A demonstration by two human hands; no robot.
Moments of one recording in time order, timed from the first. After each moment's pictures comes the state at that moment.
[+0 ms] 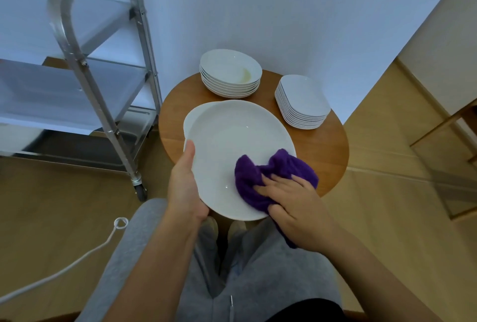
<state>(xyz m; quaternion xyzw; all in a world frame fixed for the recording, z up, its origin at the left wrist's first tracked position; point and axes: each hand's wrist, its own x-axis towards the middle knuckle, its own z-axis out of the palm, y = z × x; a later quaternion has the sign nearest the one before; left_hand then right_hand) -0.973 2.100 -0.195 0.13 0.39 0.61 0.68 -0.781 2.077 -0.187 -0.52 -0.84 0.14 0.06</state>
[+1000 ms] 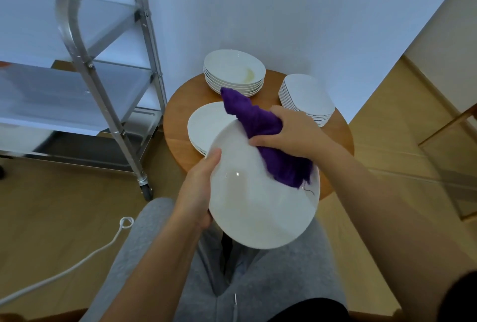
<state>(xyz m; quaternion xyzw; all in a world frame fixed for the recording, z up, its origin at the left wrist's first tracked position) -0.971 2.088 -0.190 0.24 0.40 0.53 0.70 -0.794 2.184 -0.139 -0.59 -0.77 0.18 0.14</state>
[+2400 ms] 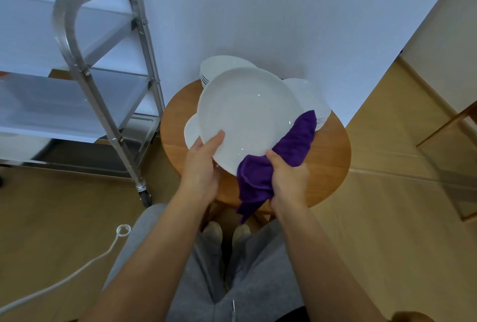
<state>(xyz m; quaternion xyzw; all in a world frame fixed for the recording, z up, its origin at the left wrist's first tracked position) -0.956 2.130 -0.179 0.17 0.42 0.62 0.65 -0.830 2.130 -0.197 -0.61 -0.18 0.48 0.60</state>
